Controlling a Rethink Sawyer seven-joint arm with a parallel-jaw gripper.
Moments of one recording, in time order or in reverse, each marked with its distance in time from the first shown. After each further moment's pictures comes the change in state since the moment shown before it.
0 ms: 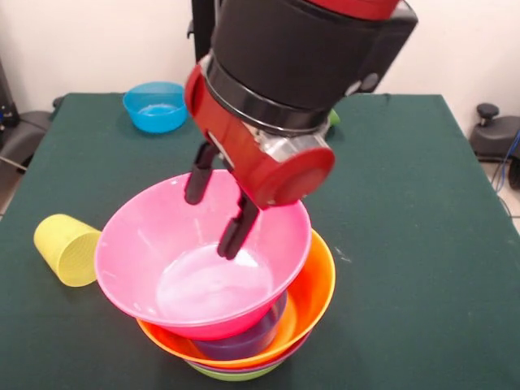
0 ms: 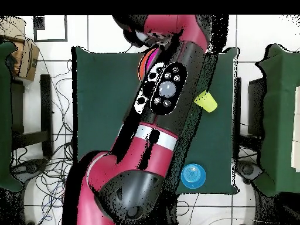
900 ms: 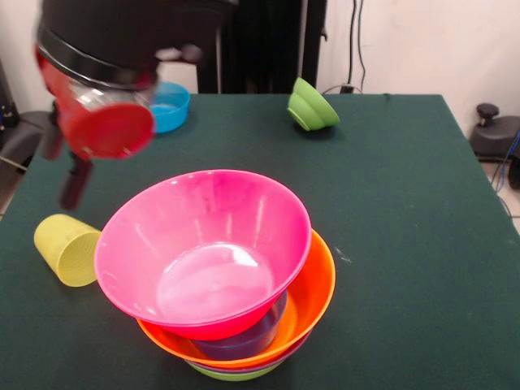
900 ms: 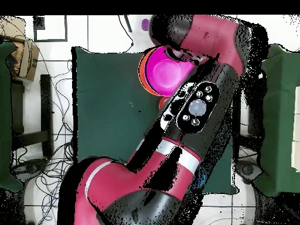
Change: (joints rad) arm -0.012 -0.133 0.137 0.272 -0.224 -0.188 -0.081
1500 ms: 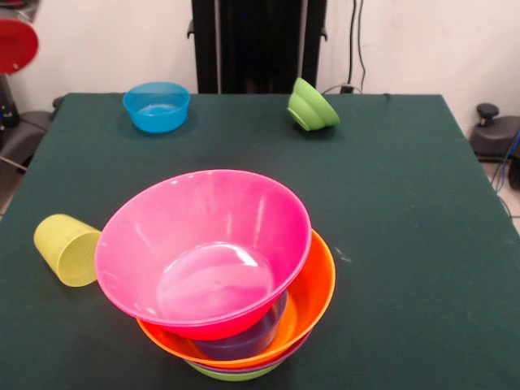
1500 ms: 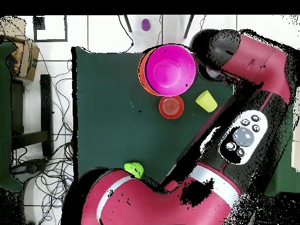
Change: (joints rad) arm -0.071 -0.159 0.116 0.199 -0.141 -0.074 -0.258
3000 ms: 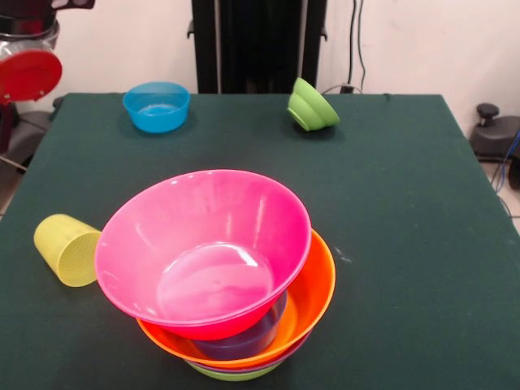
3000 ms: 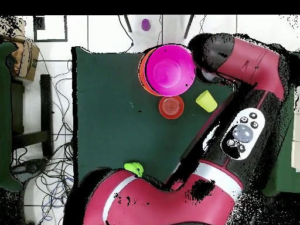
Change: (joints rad) arm -0.009 -0.002 0.096 0.000 -0.079 0.000 -0.009
